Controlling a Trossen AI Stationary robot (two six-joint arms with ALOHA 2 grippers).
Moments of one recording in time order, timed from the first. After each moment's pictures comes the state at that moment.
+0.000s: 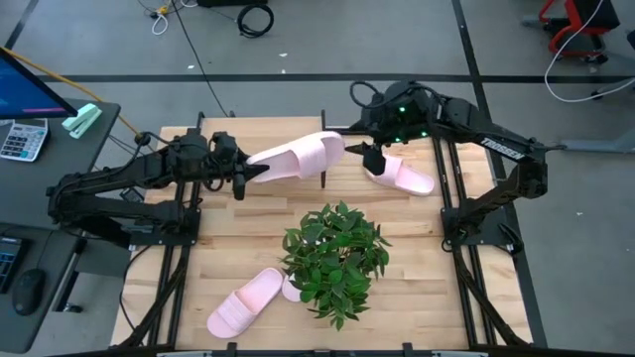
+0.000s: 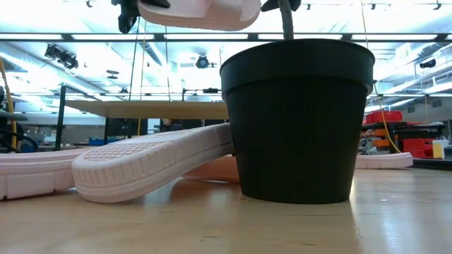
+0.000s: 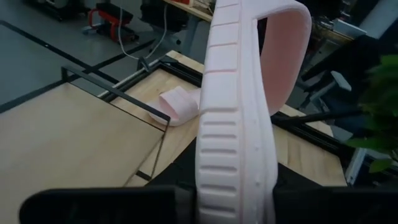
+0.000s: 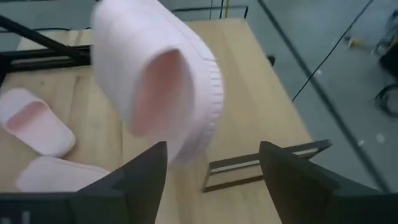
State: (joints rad) left arm 0.21 0.86 0.91 -0.31 -0.08 -0.36; right arm -0.30 1.46 1.77 -0.90 -0.07 -0.10
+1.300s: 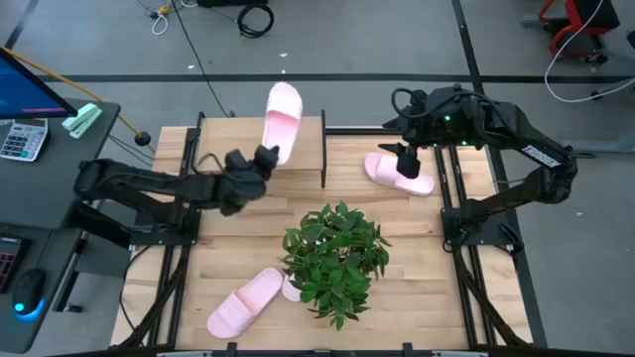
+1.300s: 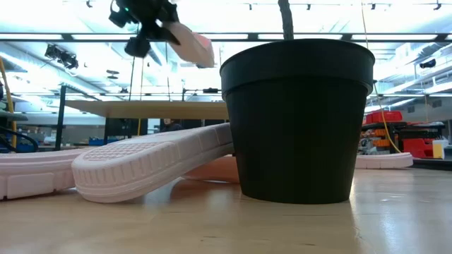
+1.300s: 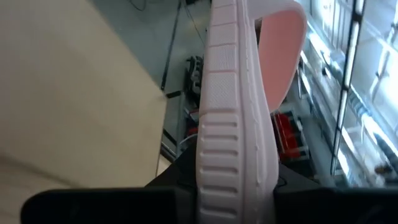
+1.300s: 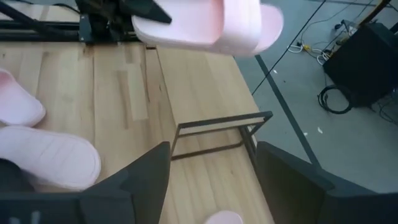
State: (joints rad) left arm -0.07 1.26 0.91 -0.05 -1.14 -1.66; right arm -0.23 1.29 1.77 -1.10 0.14 -0.13
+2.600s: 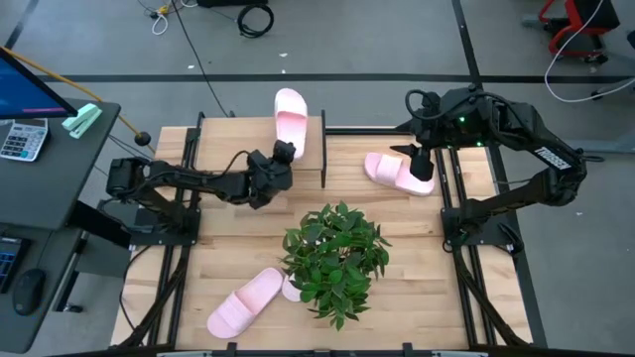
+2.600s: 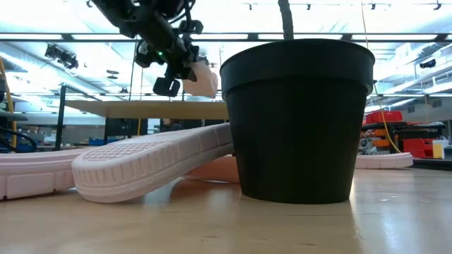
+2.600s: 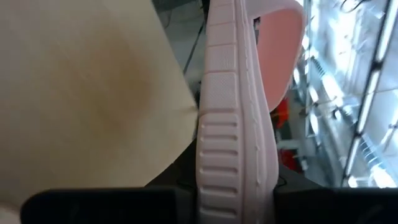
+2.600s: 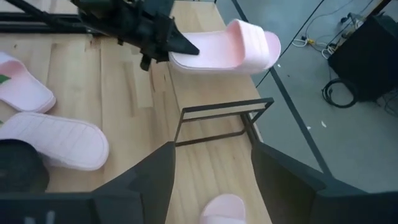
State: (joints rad) left arm 0.09 1.54 0.91 0.19 -1.09 -1.79; right arm -0.23 1.23 1.77 -1.17 0.13 -0.10
